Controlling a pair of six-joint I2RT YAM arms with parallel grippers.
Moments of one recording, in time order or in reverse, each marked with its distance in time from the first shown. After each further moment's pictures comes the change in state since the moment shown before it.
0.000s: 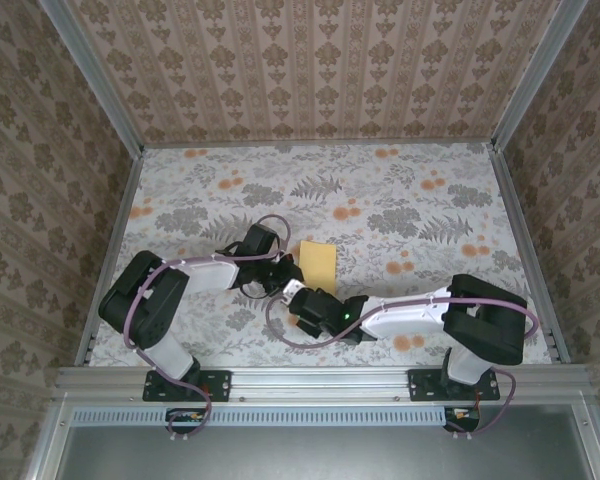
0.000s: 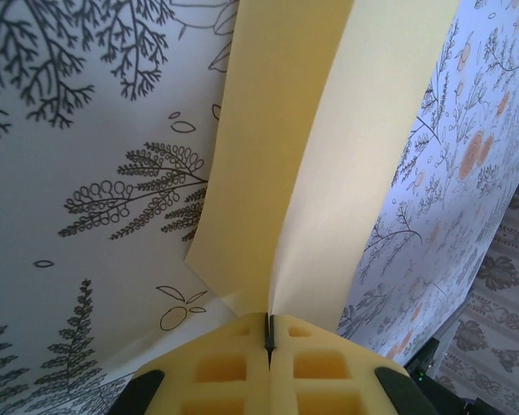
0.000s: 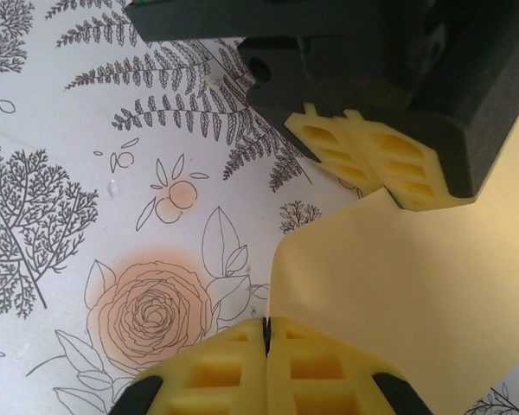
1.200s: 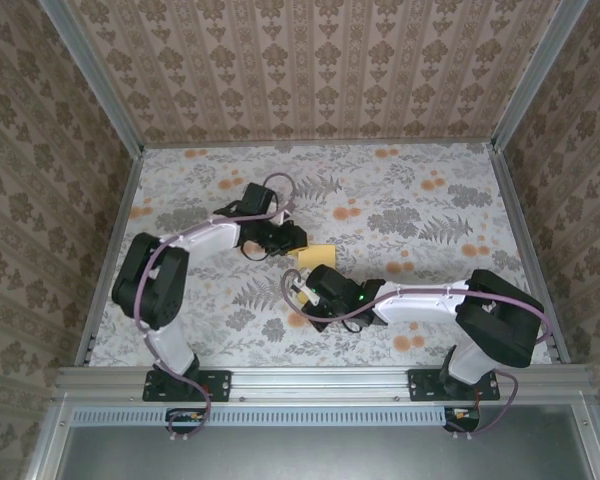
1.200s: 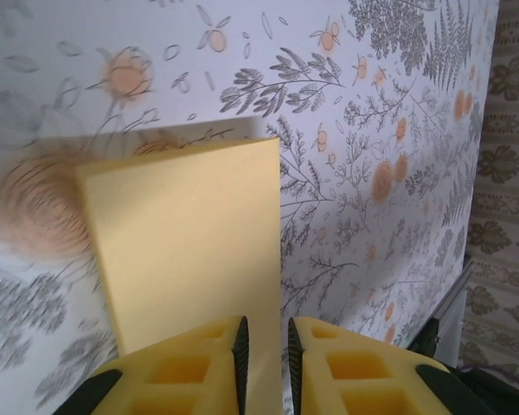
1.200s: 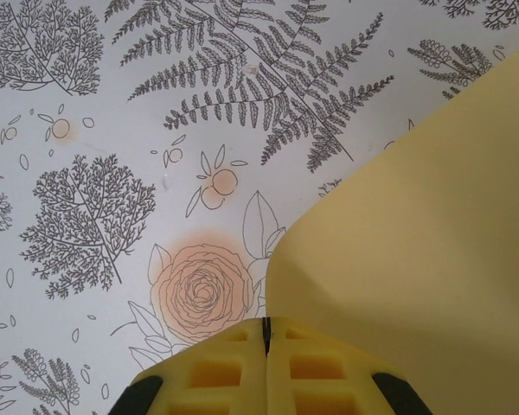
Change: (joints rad) left arm 0.108 0.154 0.407 -0.292 0.121 0.383; right arm -0.155 -0.060 -0.032 0.000 -0.373 0.068
